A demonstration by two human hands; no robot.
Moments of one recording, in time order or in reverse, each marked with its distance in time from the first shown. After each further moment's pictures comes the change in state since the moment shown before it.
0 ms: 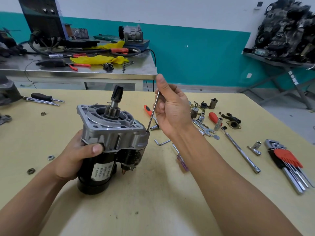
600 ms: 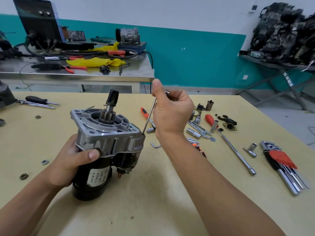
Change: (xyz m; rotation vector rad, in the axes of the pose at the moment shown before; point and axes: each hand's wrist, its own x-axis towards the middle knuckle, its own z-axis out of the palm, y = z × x) left_hand -0.003 -0.007 -0.003 0.040 0.022 0.053; right_hand 0.003 0.018 0.005 -0.371 0.439 -0.471
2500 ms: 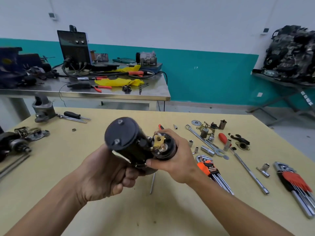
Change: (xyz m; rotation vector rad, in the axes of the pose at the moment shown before) left_hand 0.000 0.101 0.029 -0.584 -0.024 -1.015; right_hand -0.040 -0.009 -0.044 -0.325 -0.918 -0.068
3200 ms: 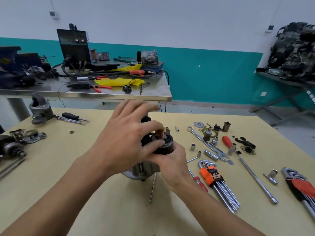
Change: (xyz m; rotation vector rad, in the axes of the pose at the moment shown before) left_hand 0.025 0.042 0.042 2.012 0.738 1.244; right_hand 0.011 0.008 0.026 0.320 0.214 0.260
